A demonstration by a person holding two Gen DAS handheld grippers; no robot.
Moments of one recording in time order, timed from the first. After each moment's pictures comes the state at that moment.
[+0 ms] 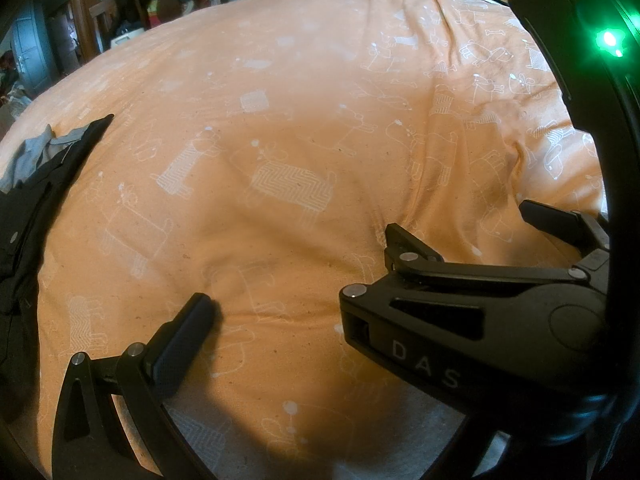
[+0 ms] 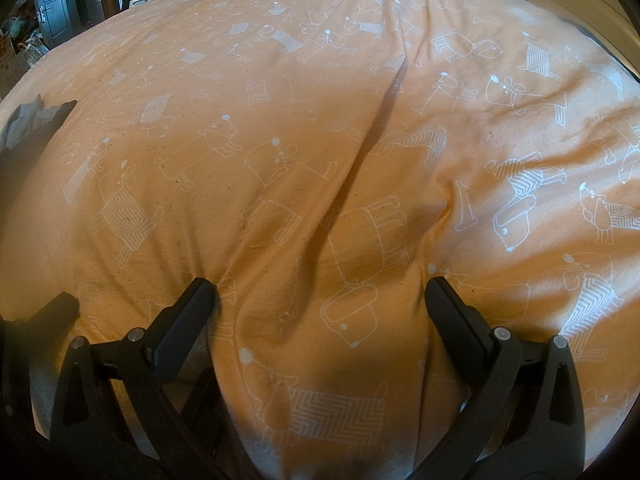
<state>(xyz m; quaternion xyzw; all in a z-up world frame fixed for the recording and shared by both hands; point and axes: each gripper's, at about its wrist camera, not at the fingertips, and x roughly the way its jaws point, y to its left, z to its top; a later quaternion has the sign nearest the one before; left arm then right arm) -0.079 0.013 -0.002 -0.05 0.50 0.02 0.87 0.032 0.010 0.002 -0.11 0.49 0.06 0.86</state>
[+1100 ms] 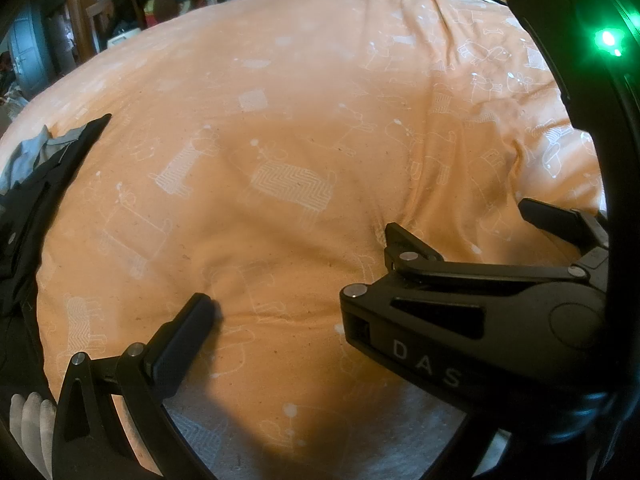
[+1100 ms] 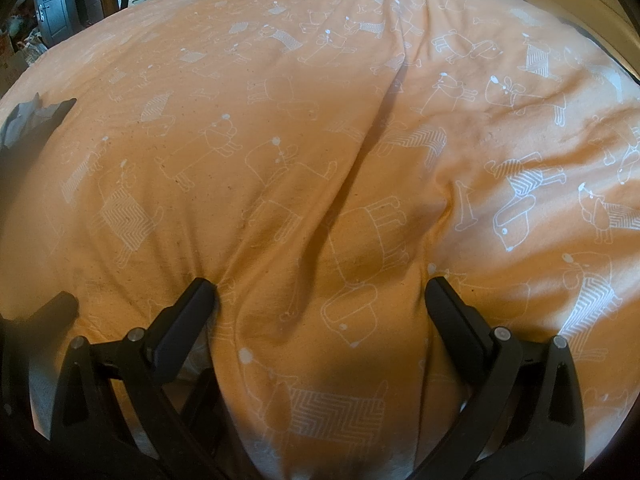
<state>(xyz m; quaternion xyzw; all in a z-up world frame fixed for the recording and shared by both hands) -0.079 0.018 -0.003 -0.04 0.50 0.02 0.87 0.031 0.012 0.002 -0.12 0.48 0.05 0.87</state>
